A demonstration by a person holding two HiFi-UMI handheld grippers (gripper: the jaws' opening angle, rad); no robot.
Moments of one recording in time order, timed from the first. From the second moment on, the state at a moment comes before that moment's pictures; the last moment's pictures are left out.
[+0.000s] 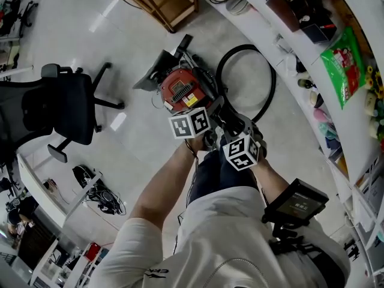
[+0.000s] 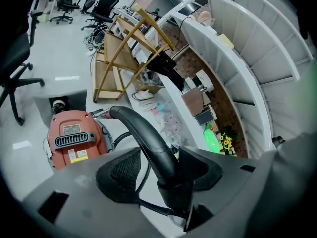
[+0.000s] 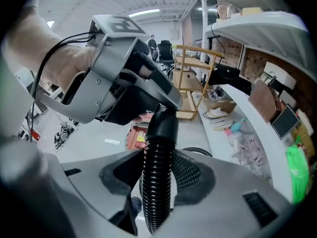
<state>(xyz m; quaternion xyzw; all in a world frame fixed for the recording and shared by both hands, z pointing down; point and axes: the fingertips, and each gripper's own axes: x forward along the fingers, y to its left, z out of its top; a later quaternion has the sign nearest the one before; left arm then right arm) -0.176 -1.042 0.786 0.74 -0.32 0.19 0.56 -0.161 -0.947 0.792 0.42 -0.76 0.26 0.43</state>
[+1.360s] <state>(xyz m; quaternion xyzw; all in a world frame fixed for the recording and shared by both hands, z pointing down) -0.131 -1.031 0.748 0.75 -0.23 0.11 0.62 -0.147 -0.933 0.739 0.48 -0.77 0.23 0.35</state>
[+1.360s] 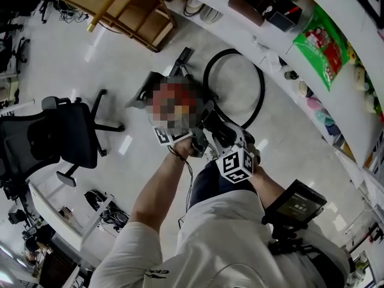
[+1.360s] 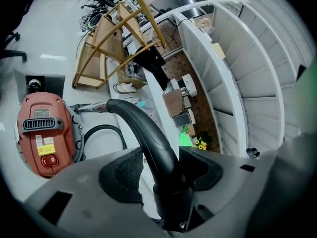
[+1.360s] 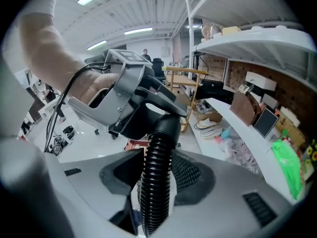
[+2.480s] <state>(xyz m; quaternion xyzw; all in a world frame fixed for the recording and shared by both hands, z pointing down) -0.080 -0.930 0.585 0.82 -0.09 0.15 0.54 -0.126 -0.840 0.595 0.63 -0.70 0.18 0.28</state>
